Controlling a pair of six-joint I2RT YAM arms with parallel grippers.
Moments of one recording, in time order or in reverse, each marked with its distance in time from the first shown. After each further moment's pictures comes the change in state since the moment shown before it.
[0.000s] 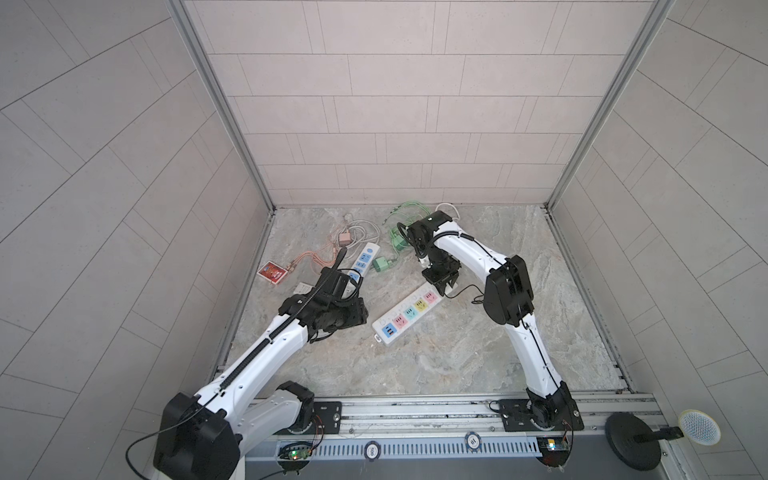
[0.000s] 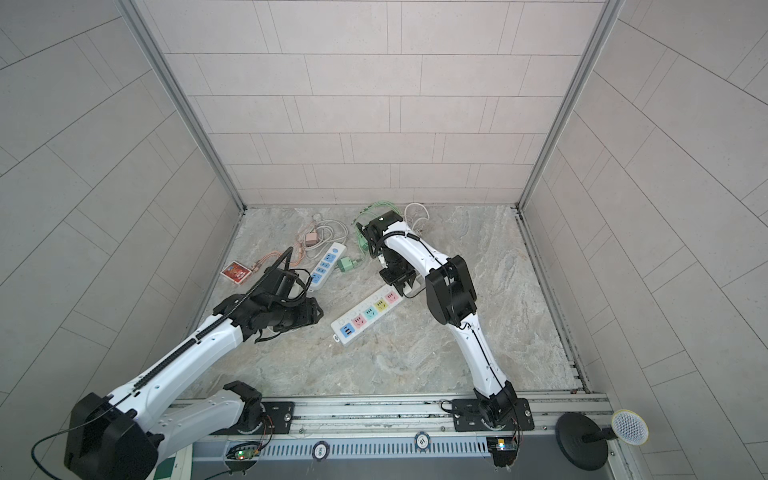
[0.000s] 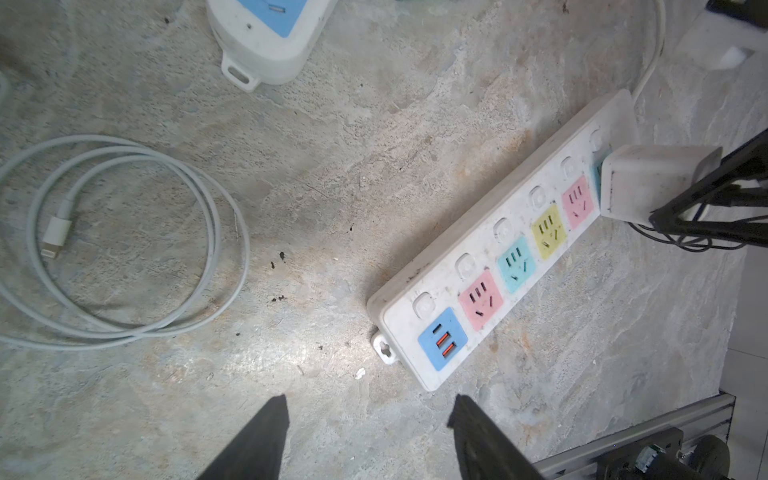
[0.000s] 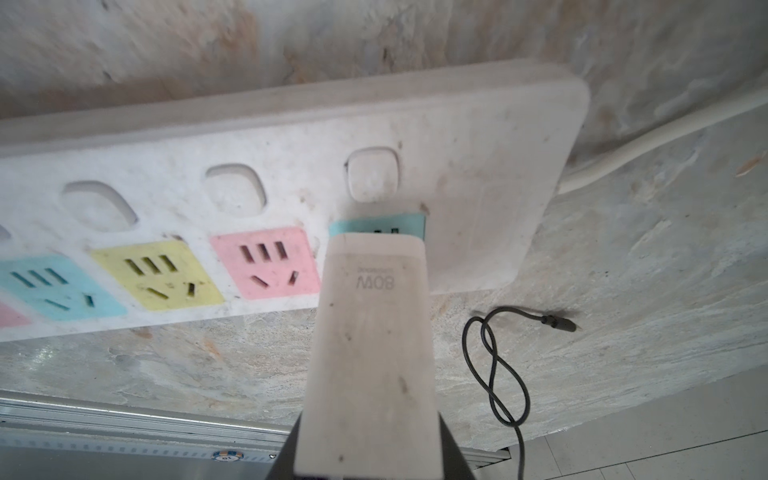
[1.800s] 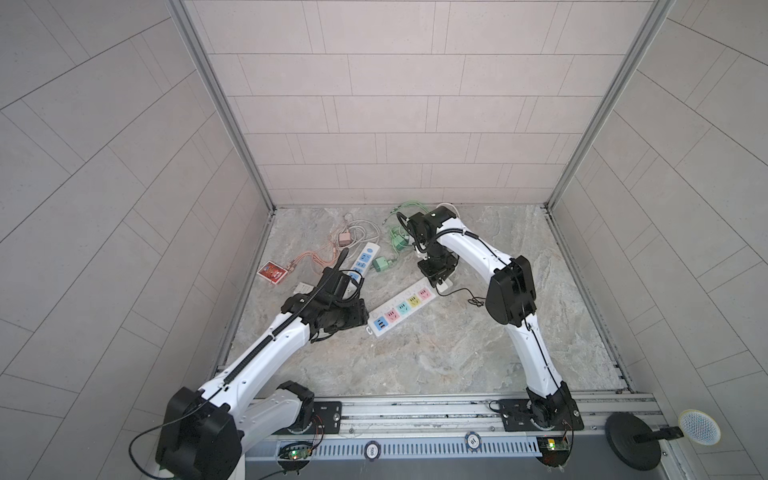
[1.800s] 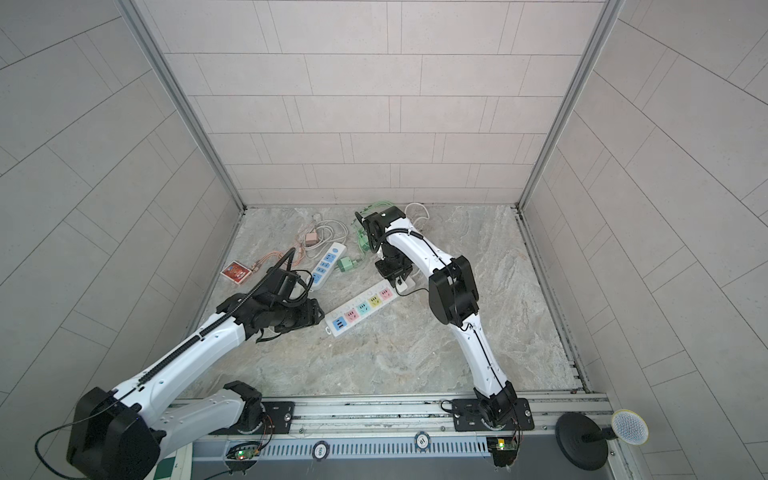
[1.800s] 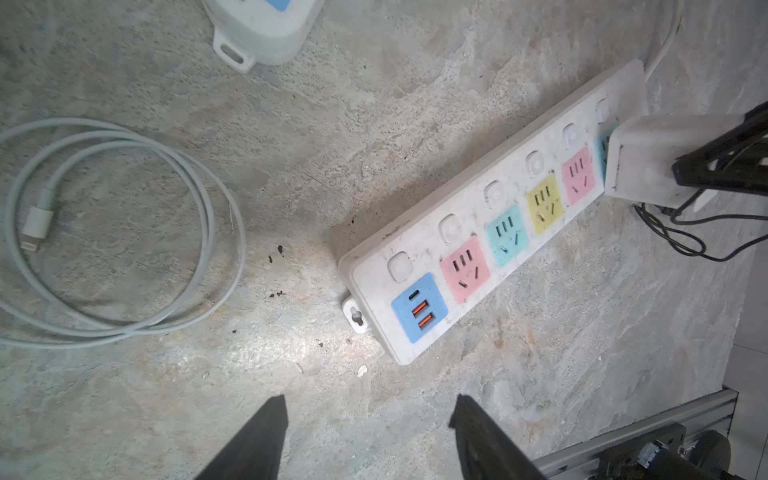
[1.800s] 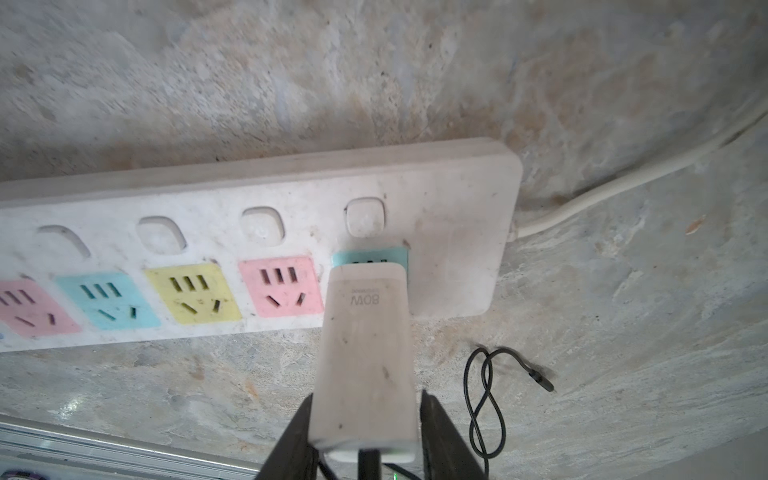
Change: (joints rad) left arm 0.000 0.022 -0.008 0.005 0.013 0.000; right arm -0.017 -0.051 0.027 0.097 -0.048 0.045
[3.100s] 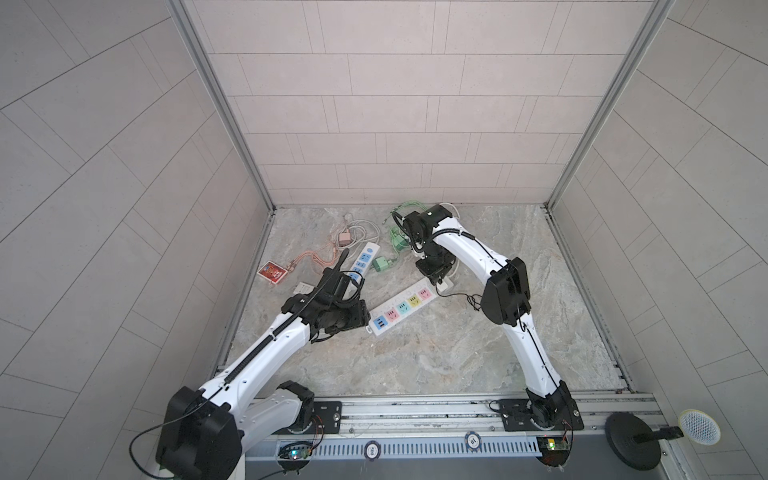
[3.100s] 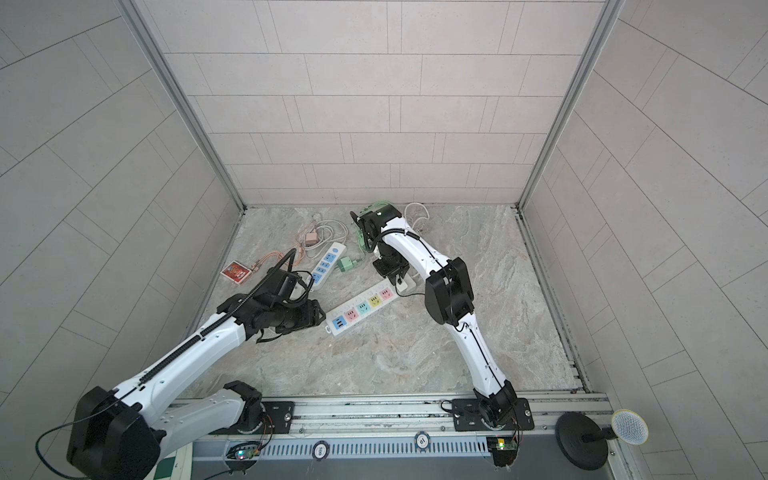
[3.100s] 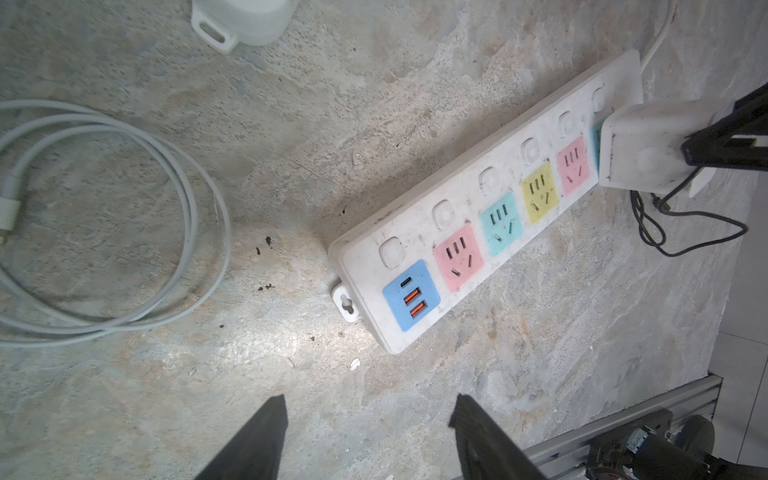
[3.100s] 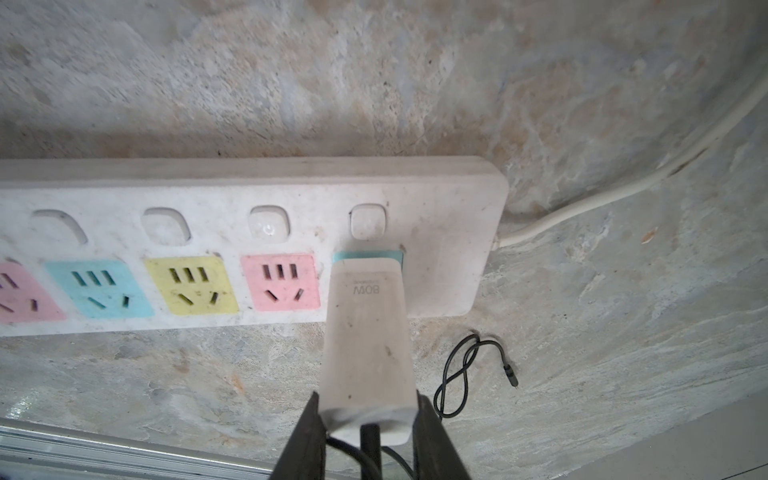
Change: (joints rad) left arm 0.000 0.001 -0.007 0.003 0.032 0.000; right arm 0.029 0.071 0.100 -0.063 0.049 -0.054
